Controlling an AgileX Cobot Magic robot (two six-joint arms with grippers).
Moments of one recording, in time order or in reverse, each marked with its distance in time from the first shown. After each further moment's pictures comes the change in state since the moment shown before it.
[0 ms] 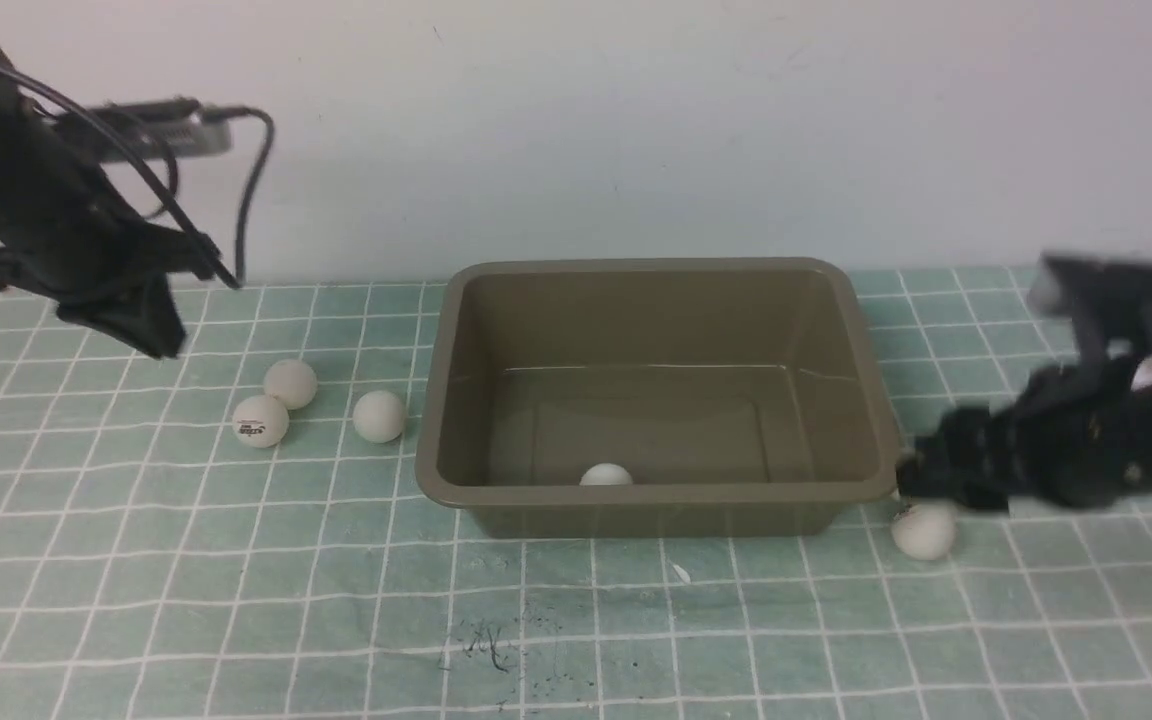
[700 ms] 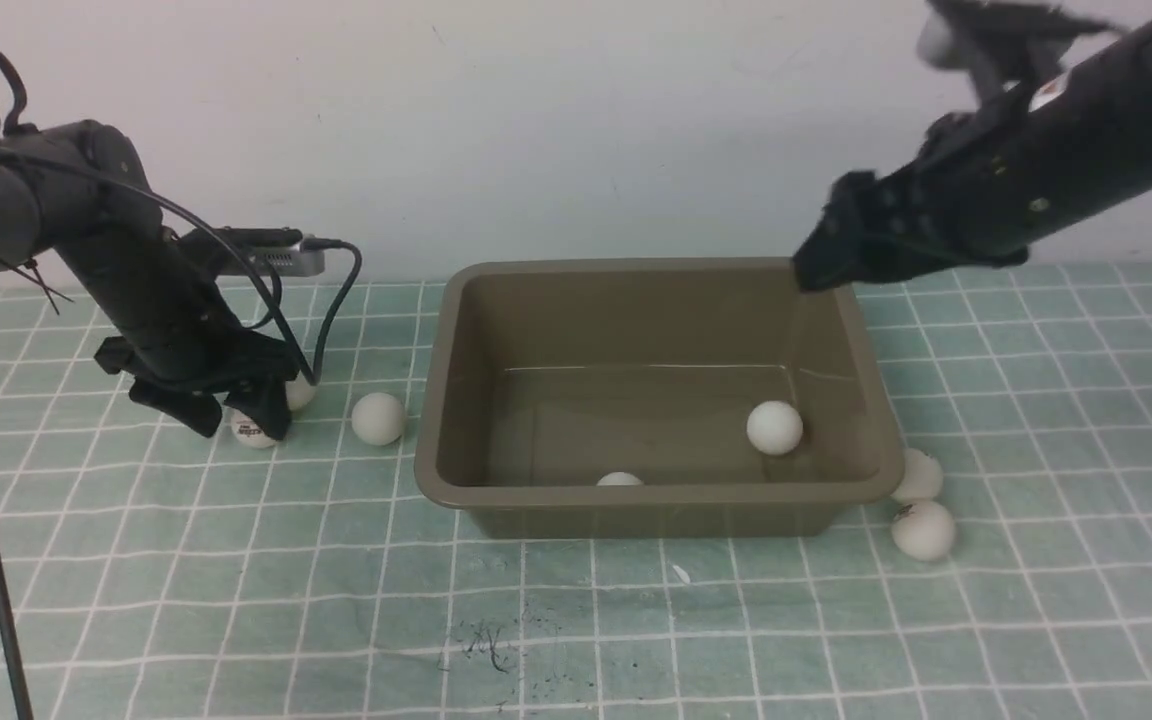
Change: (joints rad) right arm 0.035 0.194 -0.496 -0.114 0.262 -0.005; left arm -0.050 0.201 0.001 0.062 -0.141 0.025
